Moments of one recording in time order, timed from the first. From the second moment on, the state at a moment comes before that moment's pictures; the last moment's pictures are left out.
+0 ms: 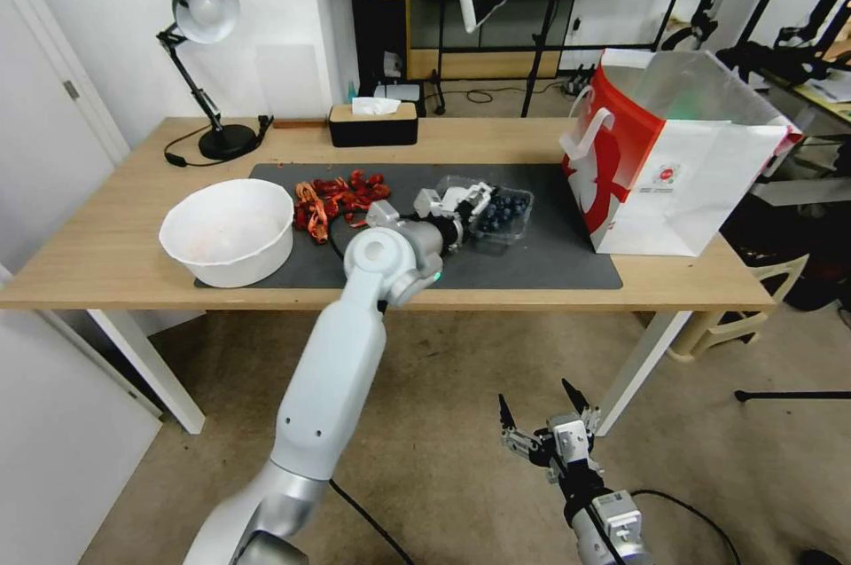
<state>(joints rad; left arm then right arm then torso) 0.69 -1.61 -0.16 -1.60 -1.58 0.44 -0.61 -1.83 1.58 0.51 2.09 -0.19 0.02 -0.15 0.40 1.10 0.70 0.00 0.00</state>
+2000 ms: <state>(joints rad) 1.45 -1.40 -0.24 -2.04 -0.13 -0.08 -0.05 -1.82 1.56 0.48 2.14 -0.17 0.02 -0.16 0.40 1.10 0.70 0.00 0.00</state>
